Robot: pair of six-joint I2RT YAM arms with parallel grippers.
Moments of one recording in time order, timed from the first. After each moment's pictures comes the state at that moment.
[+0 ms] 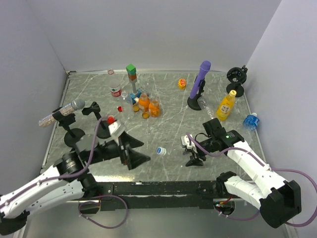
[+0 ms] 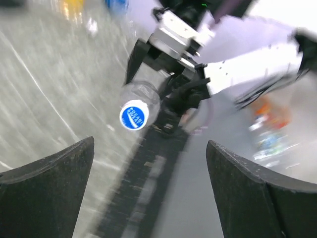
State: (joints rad) left arm -0.97 0.61 0.69 -0.20 0.26 -0.57; right arm 0.43 0.95 0.70 -0.93 -0.90 -1.07
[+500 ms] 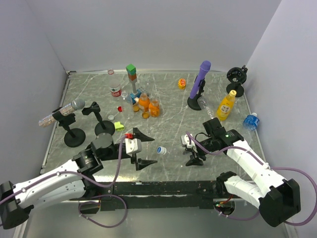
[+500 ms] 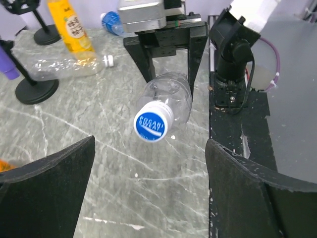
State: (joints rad) left arm -0.96 0.70 0.51 0.13 0.45 0.14; right arm 0.41 0.97 0.70 -0.93 -0.91 -1.08
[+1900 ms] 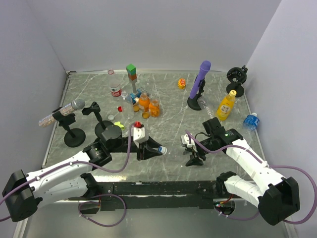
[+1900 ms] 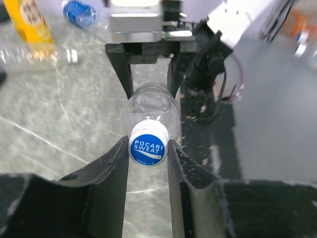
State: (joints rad) left arm -0.90 0.93 0.57 0.27 0.65 0.01; right arm 0.40 0.99 0.70 -0.93 -0.91 -1.09
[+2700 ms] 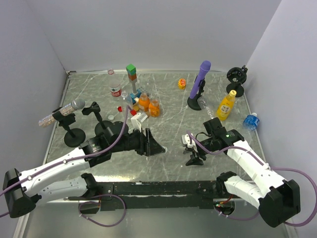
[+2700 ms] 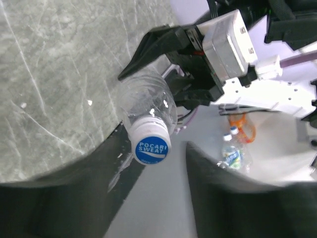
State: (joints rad) left arm -0.98 0.94 0.77 -0.16 0.27 -0.85; right arm 0.40 0.97 0.70 -0.93 -0.92 -1.08
